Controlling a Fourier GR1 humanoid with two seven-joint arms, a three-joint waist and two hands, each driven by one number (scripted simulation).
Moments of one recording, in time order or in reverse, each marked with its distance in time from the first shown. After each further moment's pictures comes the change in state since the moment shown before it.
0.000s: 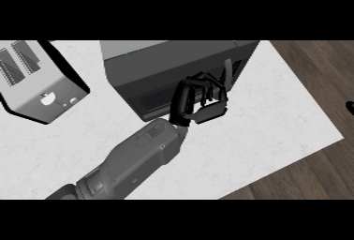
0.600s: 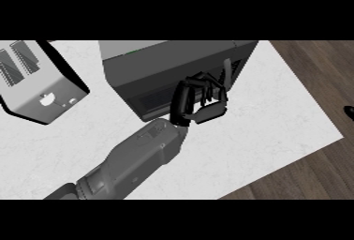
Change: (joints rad) left arm -0.010 0.000 -0.018 0.018 0.039 0.000 -0.043; right arm -0.009 -0.043 0.010 -0.007 -0.082 0.046 0.034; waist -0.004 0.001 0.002
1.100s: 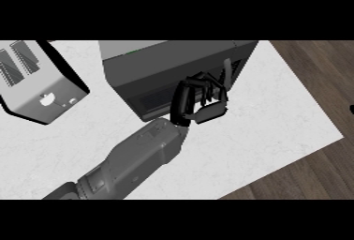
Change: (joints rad) left arm -0.010 0.000 -0.016 0.012 0.032 -0.005 -0.022; right arm -0.013 -0.034 -0.015 0.001 -0.046 0.016 0.018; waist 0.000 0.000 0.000
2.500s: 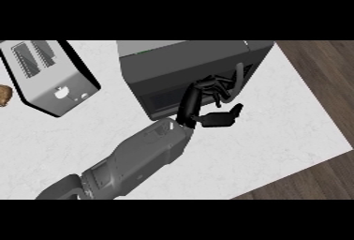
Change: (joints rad) left arm -0.075 -0.002 -0.161 0.057 0.077 0.012 0.107; right arm 0.027 -0.074 -0.041 -0.050 -0.153 0.038 0.039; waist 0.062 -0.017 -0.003
